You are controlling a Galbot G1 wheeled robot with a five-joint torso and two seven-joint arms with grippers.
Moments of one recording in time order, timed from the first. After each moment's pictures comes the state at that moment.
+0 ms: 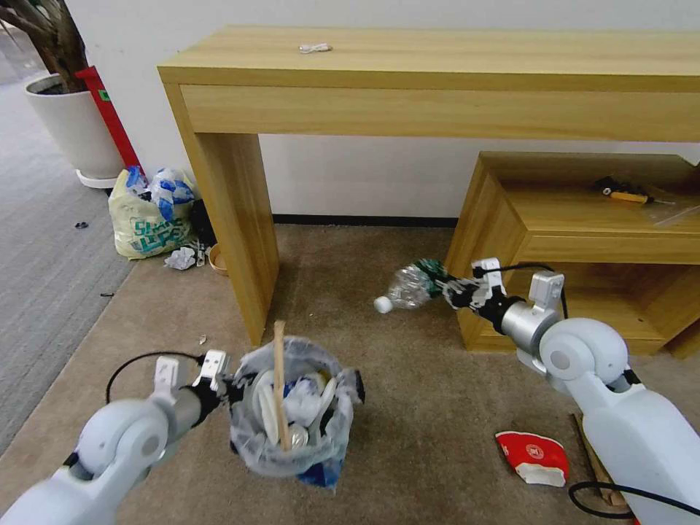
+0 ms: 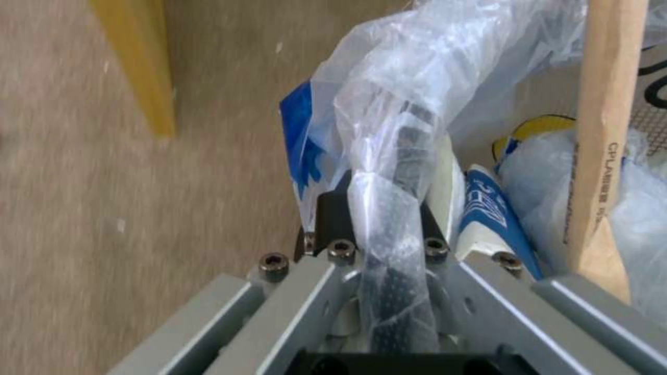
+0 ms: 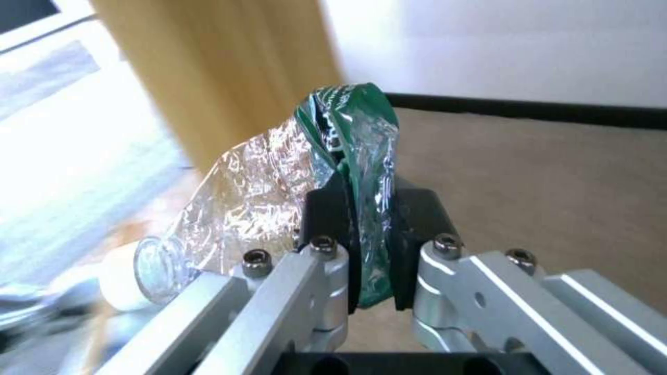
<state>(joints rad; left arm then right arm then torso) 1.22 -0.84 -0.39 -2.00 -0.92 0.74 -0.09 -0.93 0.91 0.33 2.03 0.97 -0.60 -0.07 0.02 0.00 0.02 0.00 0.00</state>
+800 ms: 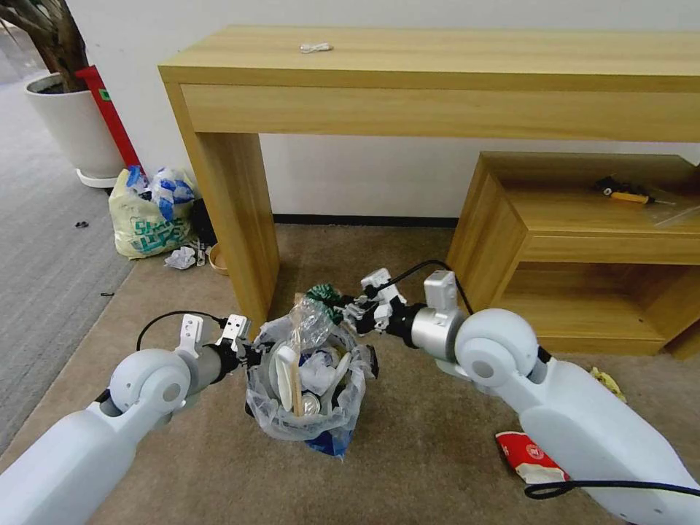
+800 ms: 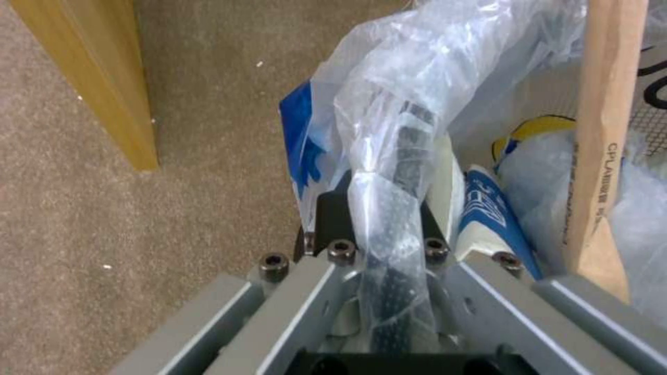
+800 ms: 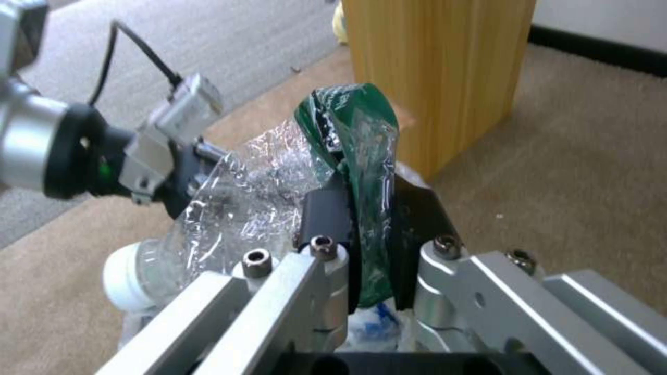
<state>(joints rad) 1.02 -0.75 -0.21 -1.93 -1.05 0.74 -0.14 -0.66 0.93 -0.16 2.05 0.97 -0.68 0.04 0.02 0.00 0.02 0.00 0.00</state>
